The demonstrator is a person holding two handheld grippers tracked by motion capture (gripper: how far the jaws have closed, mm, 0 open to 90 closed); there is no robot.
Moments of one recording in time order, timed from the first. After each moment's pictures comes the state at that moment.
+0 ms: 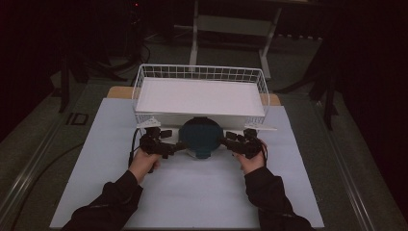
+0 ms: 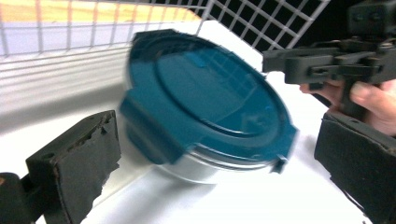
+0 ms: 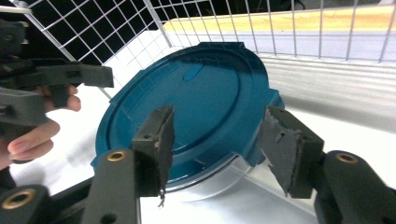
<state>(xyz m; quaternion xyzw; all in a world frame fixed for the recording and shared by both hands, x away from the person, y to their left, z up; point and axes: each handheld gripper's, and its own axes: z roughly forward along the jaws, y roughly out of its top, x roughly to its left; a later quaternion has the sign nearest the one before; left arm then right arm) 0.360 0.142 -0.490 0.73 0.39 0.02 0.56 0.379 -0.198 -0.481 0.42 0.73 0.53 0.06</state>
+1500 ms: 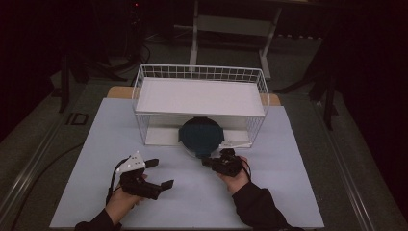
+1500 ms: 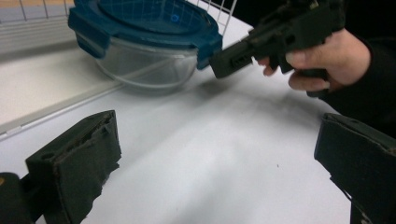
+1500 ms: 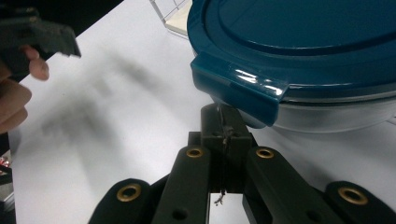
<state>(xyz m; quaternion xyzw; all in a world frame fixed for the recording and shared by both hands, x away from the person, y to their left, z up) 0.249 0.165 -0.502 0.77 0.33 0.08 0.54 0.331 -0.141 -0.505 0.37 0.80 0.46 0.00</state>
